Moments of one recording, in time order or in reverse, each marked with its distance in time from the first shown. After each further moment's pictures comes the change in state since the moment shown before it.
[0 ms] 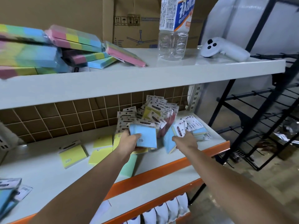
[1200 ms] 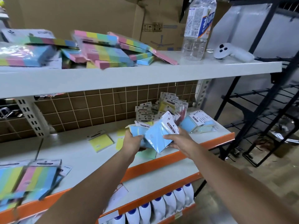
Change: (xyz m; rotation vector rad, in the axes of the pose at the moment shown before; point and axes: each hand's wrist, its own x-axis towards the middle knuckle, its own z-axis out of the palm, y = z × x) left_hand -0.054 -0.011 -0.088 0.066 0.049 0.022; right_hand -0.114 -0.033 0.043 0.546 -0.390 -0.092
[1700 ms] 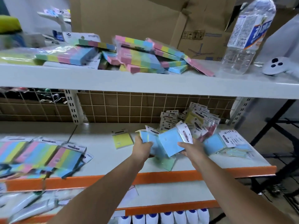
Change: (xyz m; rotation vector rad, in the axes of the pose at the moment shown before) left_hand 0.006 -0.010 -0.018 -0.108 0.164 0.004; right_hand 0.046 0.008 0.023 -0.076 0.036 -0.055
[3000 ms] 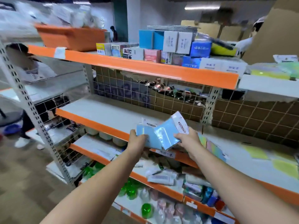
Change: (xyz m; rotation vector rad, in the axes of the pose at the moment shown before) left_hand -0.169 0.035 -0.519 -0.132 0.547 0.134; right_hand -0.284 -0.024 0.465 -0.123 -0.499 -0.150
